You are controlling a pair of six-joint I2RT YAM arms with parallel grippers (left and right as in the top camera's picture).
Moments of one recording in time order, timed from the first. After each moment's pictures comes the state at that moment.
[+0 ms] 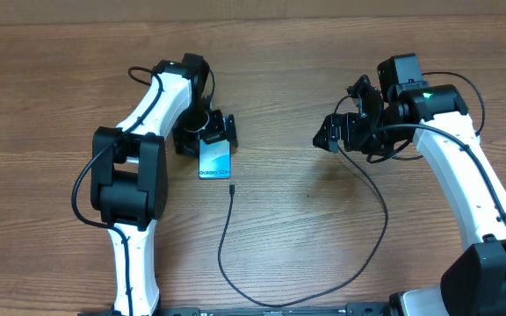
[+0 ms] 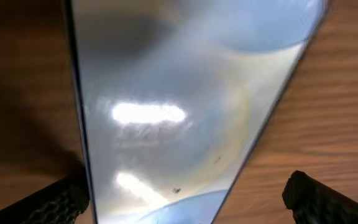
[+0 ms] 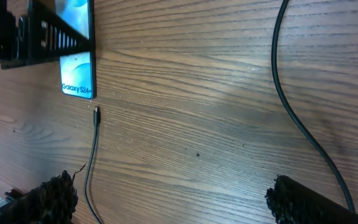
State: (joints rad) left arm -0.21 2.28 1.77 -1.15 0.28 -0.36; right arm 0.14 1.63 1.40 -1.09 -0.42 0.13
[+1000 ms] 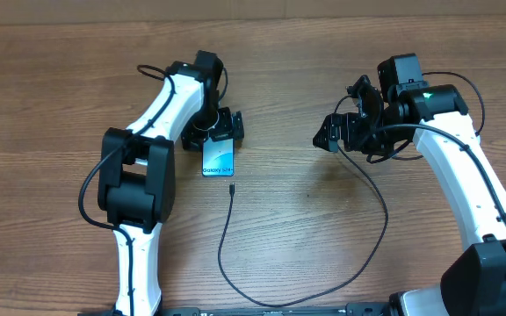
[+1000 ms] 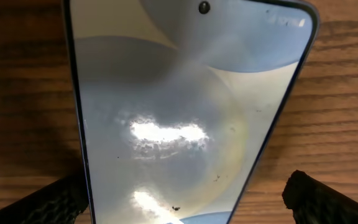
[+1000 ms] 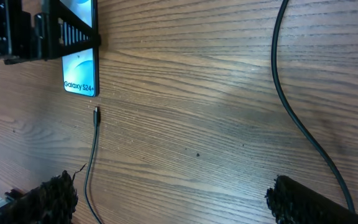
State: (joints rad) left arm -0.27 2.27 1.77 -1.09 0.15 -0.42; right arm 0.14 1.63 1.40 -1.09 -0.42 0.13
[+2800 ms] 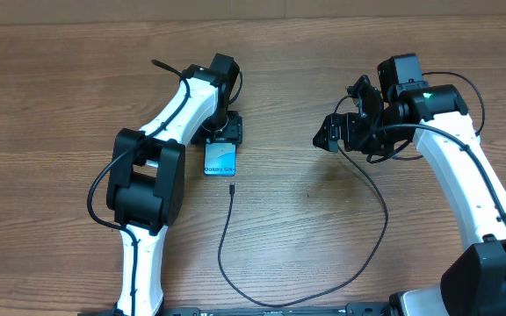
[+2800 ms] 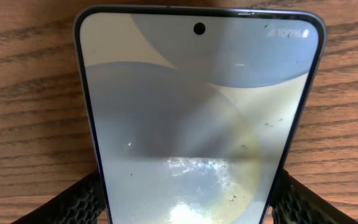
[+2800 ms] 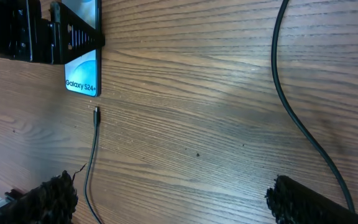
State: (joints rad) left arm -0.32 2.28 1.77 -1.06 0.00 -0.34; right arm 0.14 1.63 1.40 -1.09 -0.42 0.13
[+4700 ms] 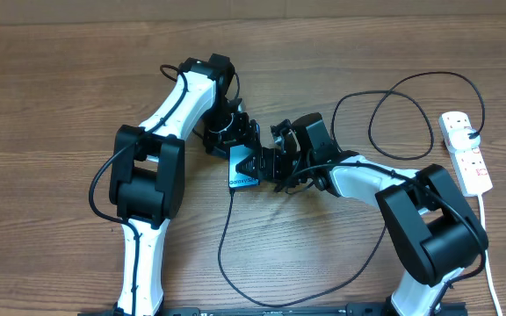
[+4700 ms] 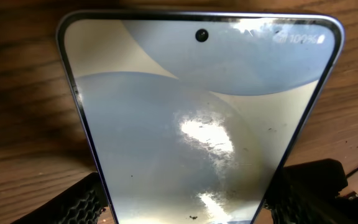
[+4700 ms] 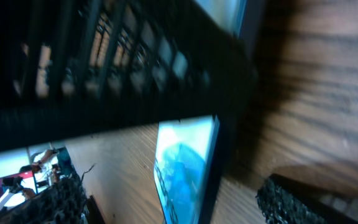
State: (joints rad) left arm -0.30 2.33 1.86 -1.24 0.43 -0.28; right arm 0.47 1.91 0.91 0.10 -0.72 0.69
